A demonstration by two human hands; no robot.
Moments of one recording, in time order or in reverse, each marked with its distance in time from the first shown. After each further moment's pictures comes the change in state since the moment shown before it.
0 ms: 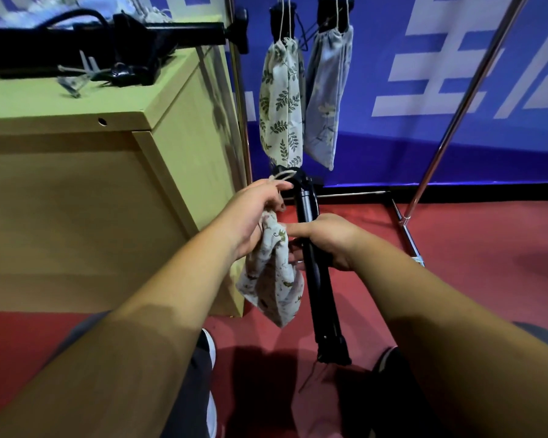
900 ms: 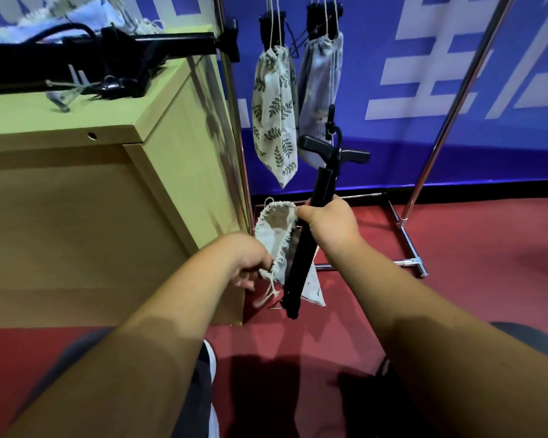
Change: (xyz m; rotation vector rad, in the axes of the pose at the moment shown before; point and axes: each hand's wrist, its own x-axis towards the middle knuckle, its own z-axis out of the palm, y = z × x) left_hand 0.000 -0.026 -0.021 0.892 0.025 -0.656; right_hand 0.027 -0.006 -0.007 -0.034 0.614 -0.348
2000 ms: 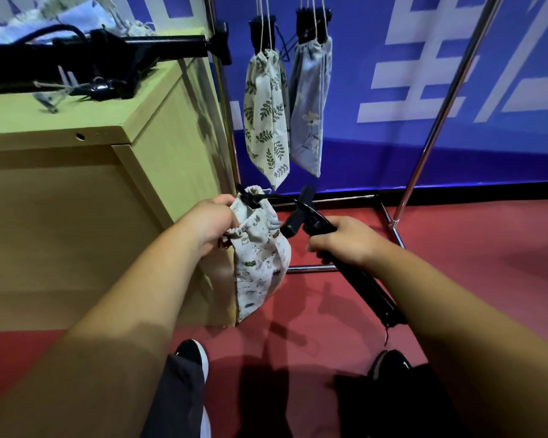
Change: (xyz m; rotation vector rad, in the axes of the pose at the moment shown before) left_hand -0.022 0.014 -0.039 -0.506 0.173 0.382; right_hand -0.023 -0.002 -0.063 -0.294 -0.382 -0.004
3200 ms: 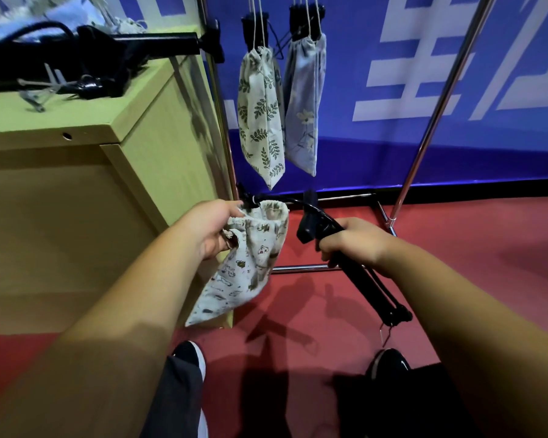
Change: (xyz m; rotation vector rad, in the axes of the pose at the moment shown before) left_hand 0.020 -0.004 0.008 -0.313 -0.036 -0.176; right_hand -0.006 0.006 -0.023 -0.017 -0.075 0.088
